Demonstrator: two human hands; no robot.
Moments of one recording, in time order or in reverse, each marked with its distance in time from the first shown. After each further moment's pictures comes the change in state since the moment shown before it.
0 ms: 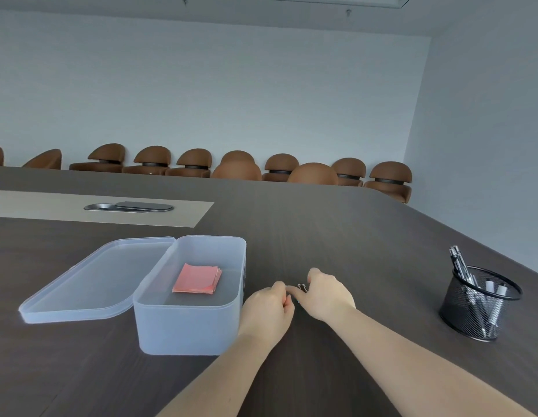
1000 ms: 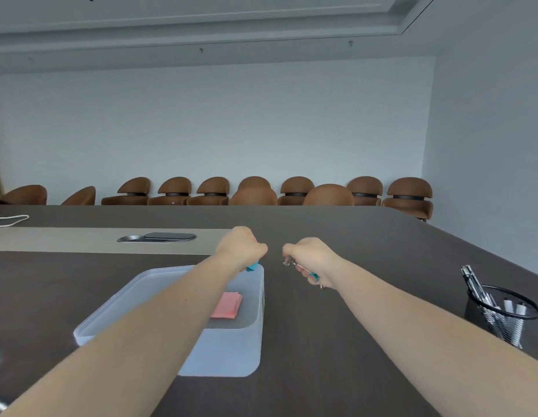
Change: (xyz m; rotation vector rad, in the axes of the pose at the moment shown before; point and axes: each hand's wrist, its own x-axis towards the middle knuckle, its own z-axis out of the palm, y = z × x) left_hand 0.071 0.009 -0.155 -0.199 -0.042 -0.380; right_hand 0.007 -0.084 -0.093 0.686 -0.231 0.045
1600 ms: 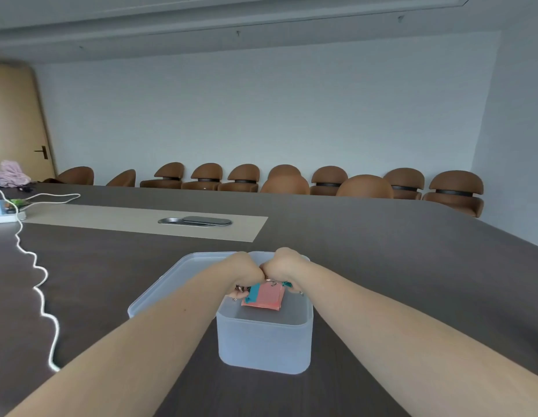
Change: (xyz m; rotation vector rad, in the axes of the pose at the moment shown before) left_hand 0.022 -0.102 -0.020 0.071 -0.354 -0.360; right_hand 0.037 -0.036 0.135 -0.478 -0.185 0.020
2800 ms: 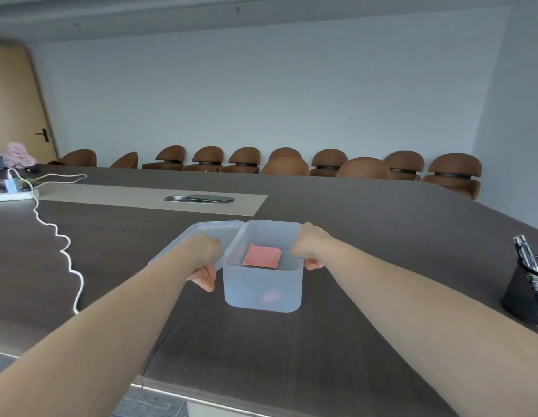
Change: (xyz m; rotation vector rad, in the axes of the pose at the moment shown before) left_hand -0.079 -0.058 -0.018 -0.219 0.042 -0.251; right_hand -0.055 0.048 -0.013 -0.111 0.104 0.066
